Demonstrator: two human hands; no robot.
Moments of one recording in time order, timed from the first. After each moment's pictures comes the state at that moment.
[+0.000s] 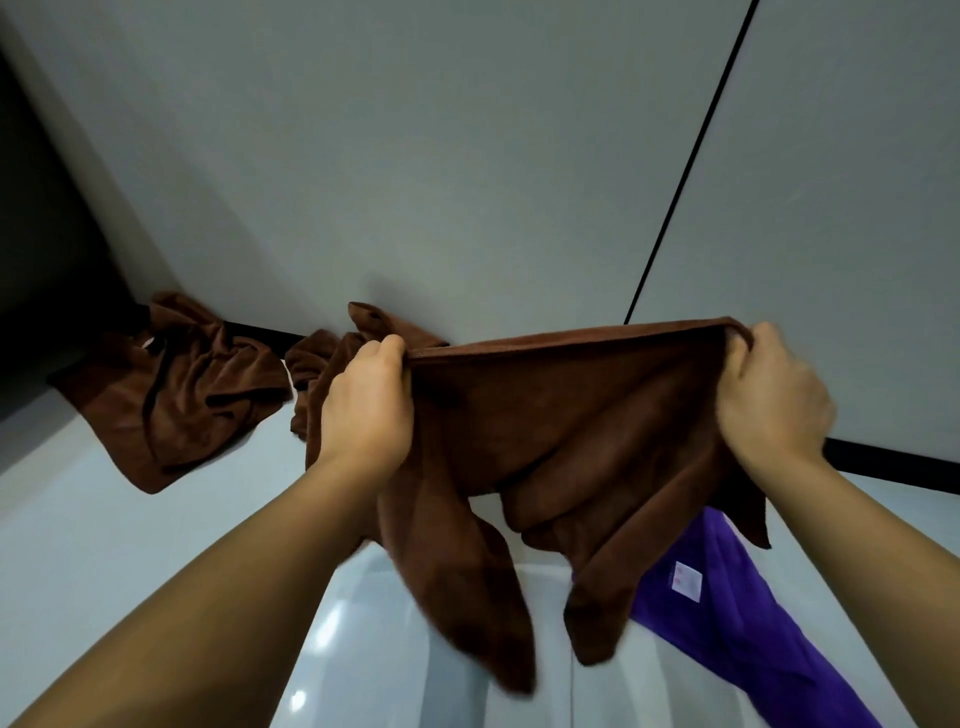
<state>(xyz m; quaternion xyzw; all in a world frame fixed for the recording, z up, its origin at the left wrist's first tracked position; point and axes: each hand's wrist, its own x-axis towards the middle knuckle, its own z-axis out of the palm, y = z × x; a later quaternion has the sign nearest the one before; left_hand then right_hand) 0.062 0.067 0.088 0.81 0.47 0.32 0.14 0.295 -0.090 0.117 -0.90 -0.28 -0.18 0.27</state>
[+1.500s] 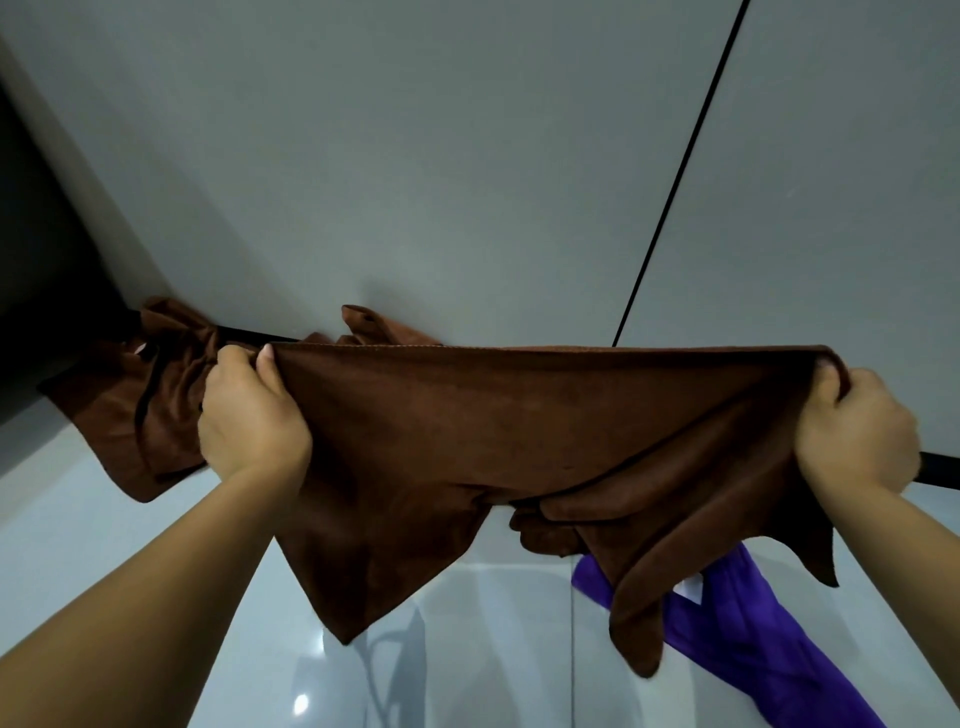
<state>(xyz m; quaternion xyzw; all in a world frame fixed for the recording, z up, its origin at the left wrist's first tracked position) 0.020 0.101 0.076 0.63 0.64 0.42 0.15 0.343 -0.130 0.093 -0.91 -0.14 -0.18 0.34</state>
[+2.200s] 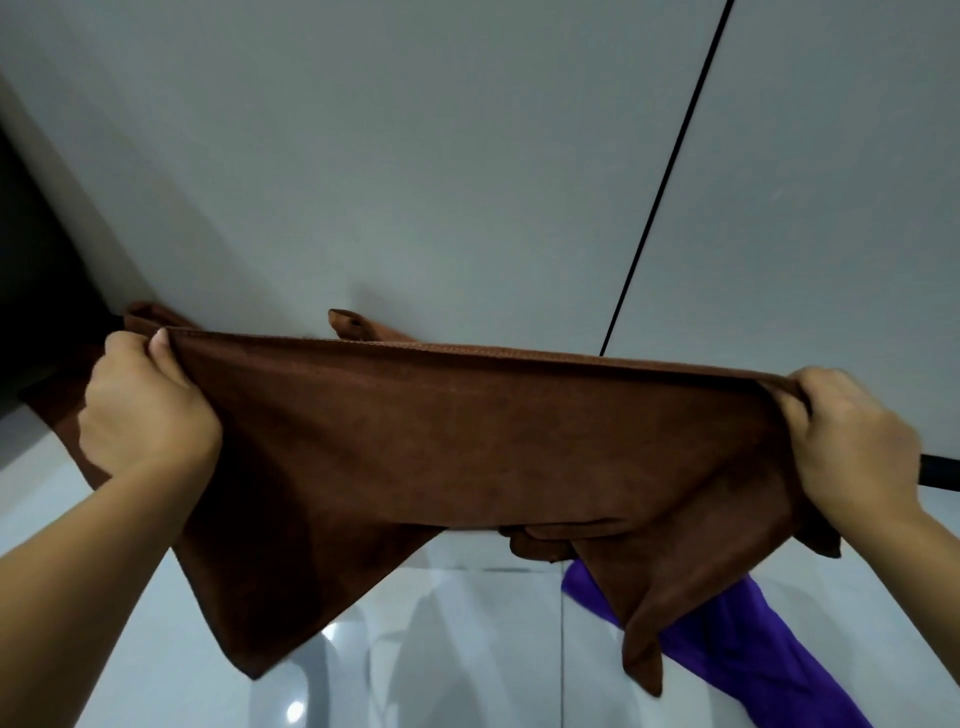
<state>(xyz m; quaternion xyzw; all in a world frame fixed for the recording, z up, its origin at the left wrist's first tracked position) -0.015 0.133 0.080 0.58 0.67 0.45 0.07 0.361 -0.150 0.083 -0.84 -0.41 -0.32 0.18</state>
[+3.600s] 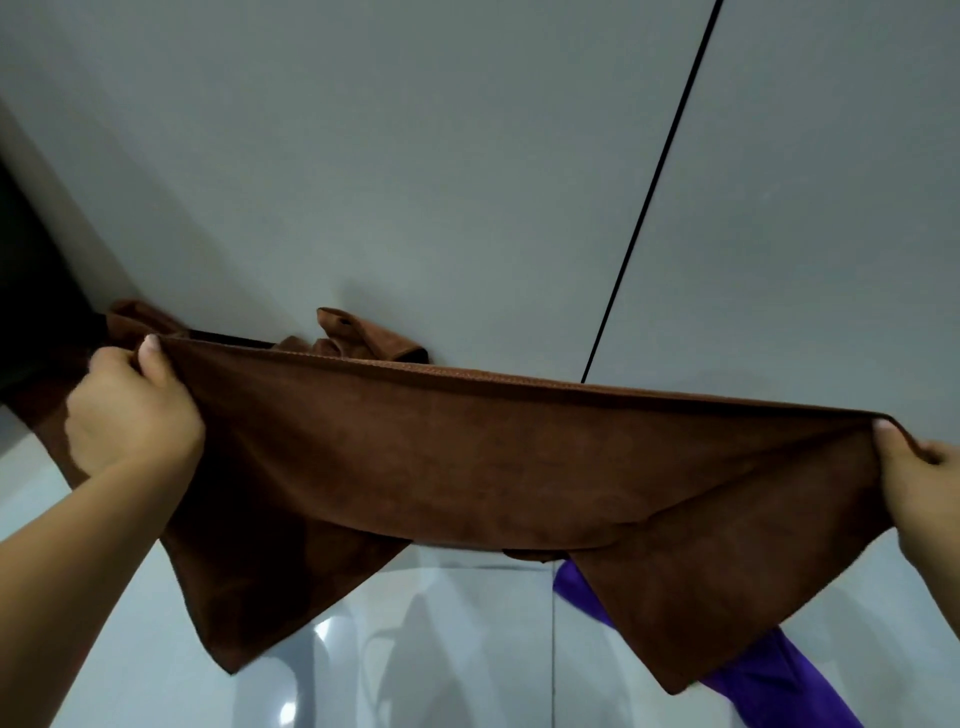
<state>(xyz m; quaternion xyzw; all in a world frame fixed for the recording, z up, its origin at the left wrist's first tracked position) -0.011 0.151 0.064 0.55 0.68 0.46 0.15 0.433 -0.217 0.041 -0.82 0.04 0.06 0.57</state>
